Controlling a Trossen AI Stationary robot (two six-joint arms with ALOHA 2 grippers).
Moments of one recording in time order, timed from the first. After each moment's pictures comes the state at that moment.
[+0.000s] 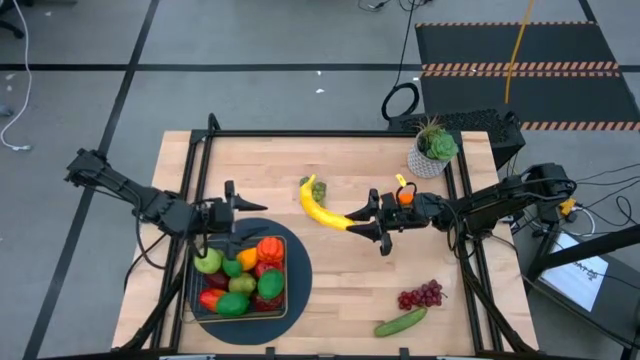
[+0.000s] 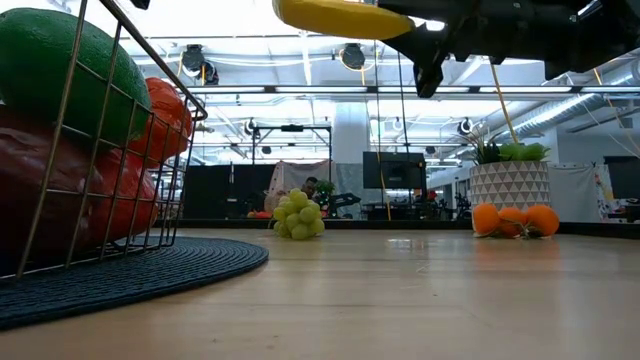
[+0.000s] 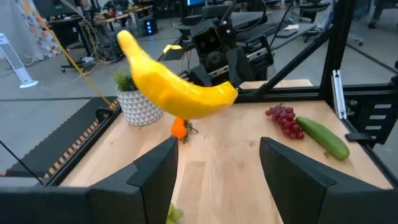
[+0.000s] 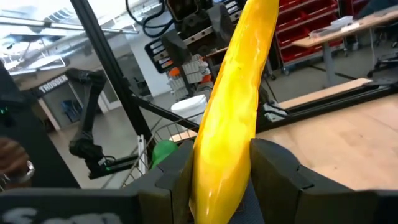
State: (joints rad) left arm -0.47 0.84 0.70 -0.04 -0.57 -0.01; right arm 0.12 1.32 0.44 0.95 0.01 0.38
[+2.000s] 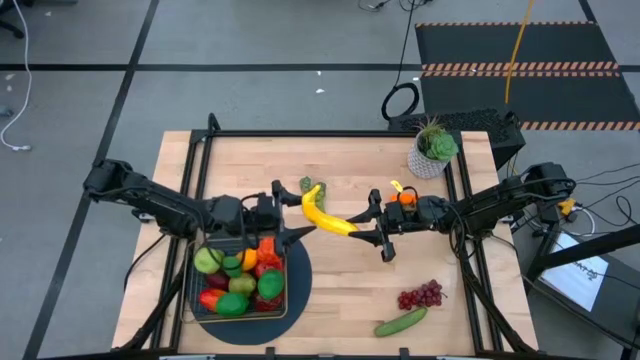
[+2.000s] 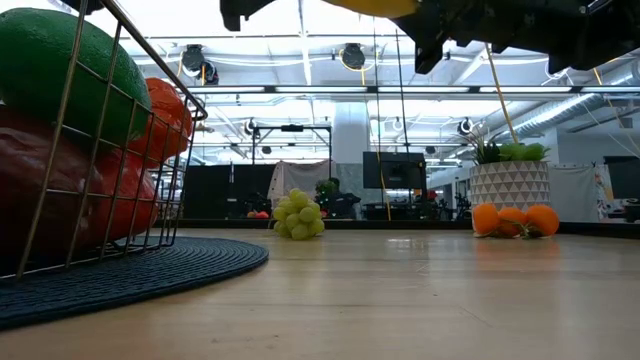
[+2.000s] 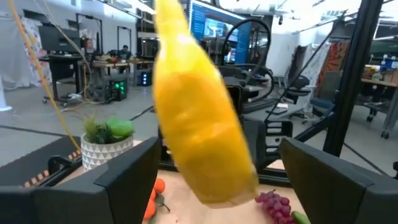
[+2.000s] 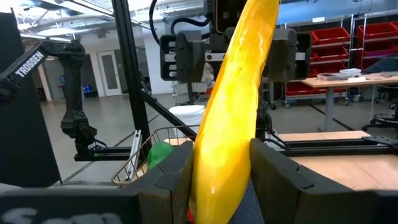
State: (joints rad) left arm -0.23 1.32 0.71 0.77 -0.32 -0.04; right arm 0.16 1.32 0.44 1.02 0.00 0.12
